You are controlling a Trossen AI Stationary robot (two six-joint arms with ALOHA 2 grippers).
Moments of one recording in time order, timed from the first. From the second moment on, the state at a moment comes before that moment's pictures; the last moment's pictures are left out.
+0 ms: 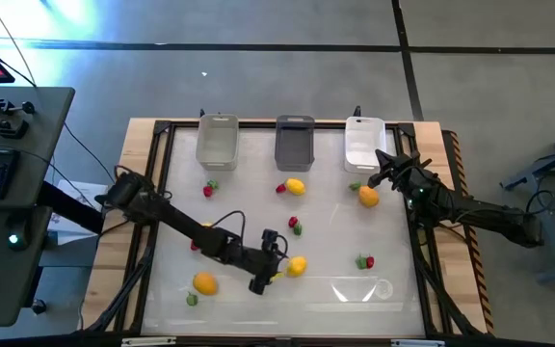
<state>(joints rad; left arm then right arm) -0.44 1.89 0.99 0.23 -0.29 0.02 -0.35 0.20 0.01 0.06 0.68 0.03</state>
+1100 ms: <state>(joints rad) -0.50 2.03 1.15 0.18 -0.60 -0.55 -0.35 0.20 0.01 0.06 0.68 0.03</state>
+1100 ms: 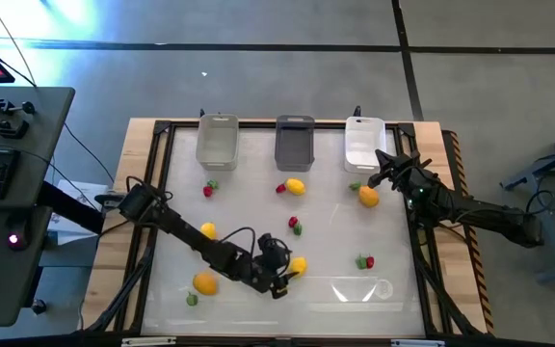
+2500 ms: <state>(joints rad) -0.48 2.13 1.19 0.19 -0.56 -0.36 -0.35 0.20 0.01 0.06 0.68 0.03</state>
